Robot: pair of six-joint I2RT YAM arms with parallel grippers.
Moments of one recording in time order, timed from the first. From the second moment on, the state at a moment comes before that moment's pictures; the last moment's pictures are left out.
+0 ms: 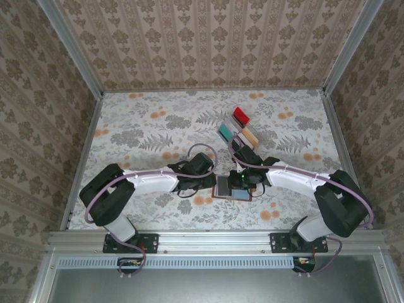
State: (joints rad) left arm -0.96 1.62 0.81 -0.18 0.01 -0.95; right arm 0.64 1.47 0.75 -0.43 -0.23 0.64
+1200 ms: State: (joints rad) left arm -0.97 1.49 0.76 -0.23 -0.09 -1.00; right arm 0.44 1.38 1.21 -0.71 0.02 0.33
